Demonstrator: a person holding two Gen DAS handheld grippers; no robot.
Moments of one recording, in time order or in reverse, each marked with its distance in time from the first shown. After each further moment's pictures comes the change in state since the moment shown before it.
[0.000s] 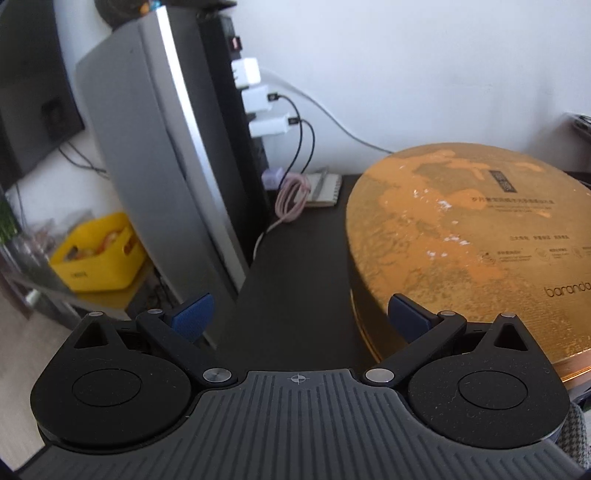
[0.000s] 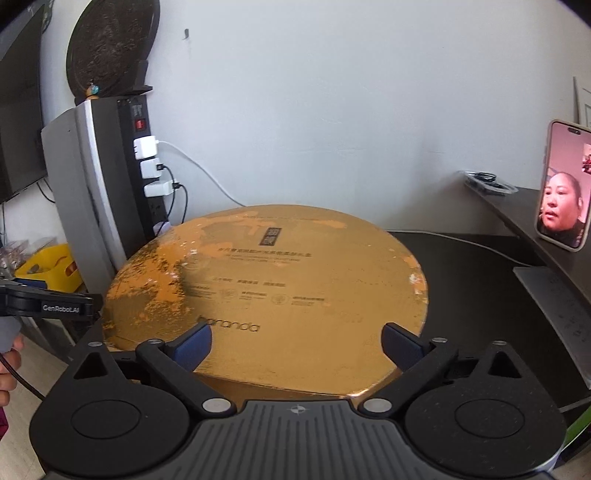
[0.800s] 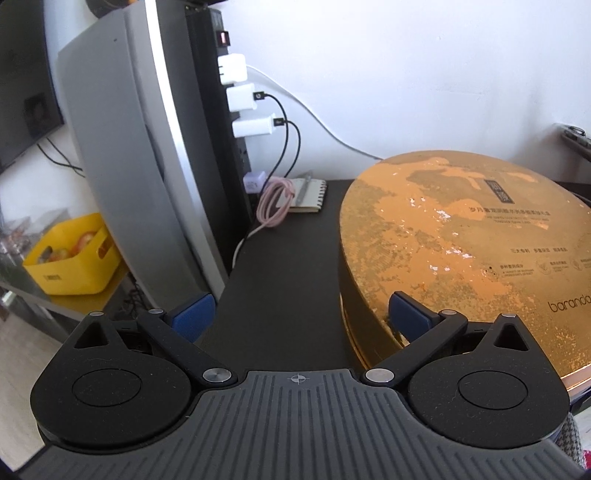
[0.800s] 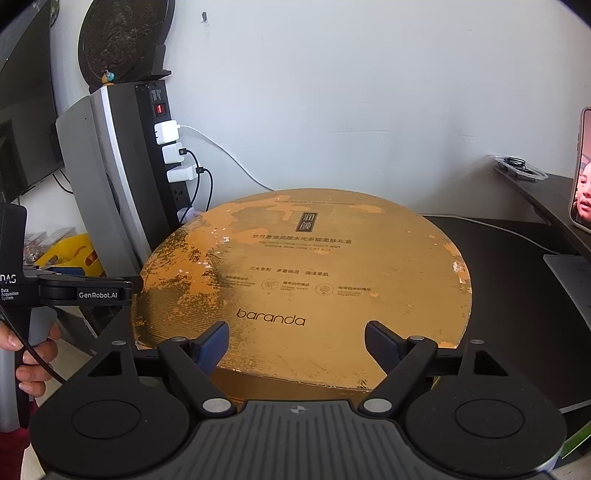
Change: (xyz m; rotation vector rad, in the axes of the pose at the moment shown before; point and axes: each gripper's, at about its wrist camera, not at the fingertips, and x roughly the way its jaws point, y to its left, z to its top) left arm 0.017 0.005 0.006 -0.004 -0.033 -0.074; right arm 0.010 0.024 -0.002 0.000 0.050 0.060
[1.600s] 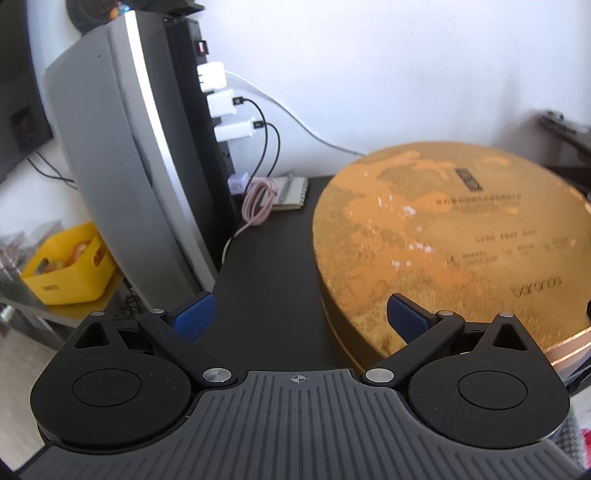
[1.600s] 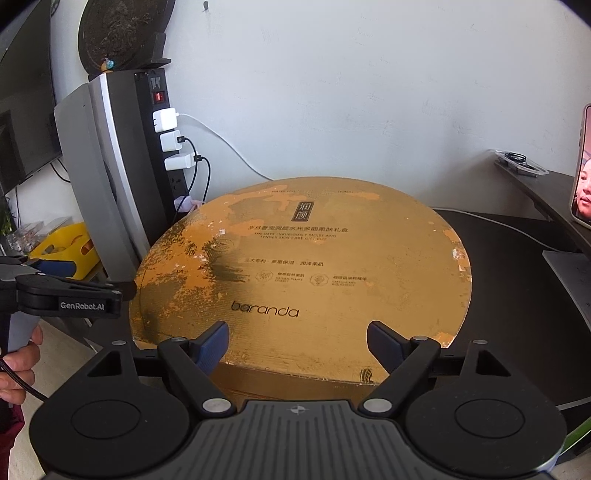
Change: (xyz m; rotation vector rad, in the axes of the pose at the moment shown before) left arm -0.019 -0.019 -0.003 0.070 0.025 -0.020; right arm 0.005 -0.001 -0.009 -0.014 0.027 -0.014
